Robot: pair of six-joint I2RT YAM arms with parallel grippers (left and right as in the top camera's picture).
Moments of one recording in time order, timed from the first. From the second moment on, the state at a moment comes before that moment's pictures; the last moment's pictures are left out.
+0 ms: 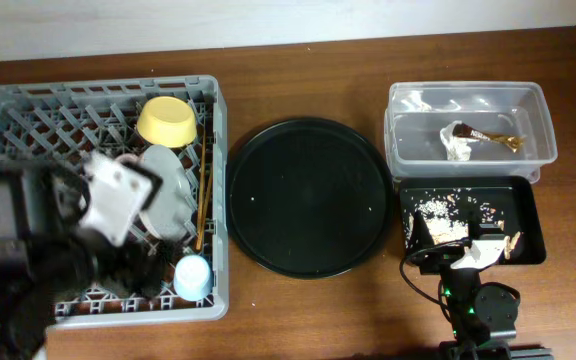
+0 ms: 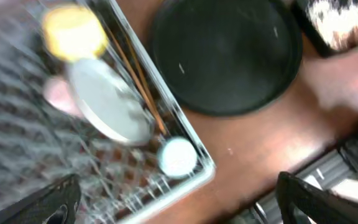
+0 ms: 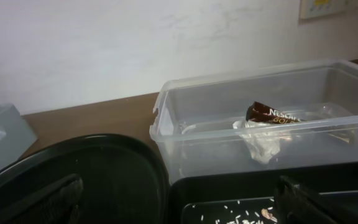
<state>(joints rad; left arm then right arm) -0.06 1.16 1.83 -1.67 0.26 0.41 -0.01 0.01 0.01 -0.07 -0.01 0.18</state>
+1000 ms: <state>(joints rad) 0.01 0.22 0.18 0.23 0.43 0.26 -0.01 0.01 0.01 -0.07 -0.01 0.18</state>
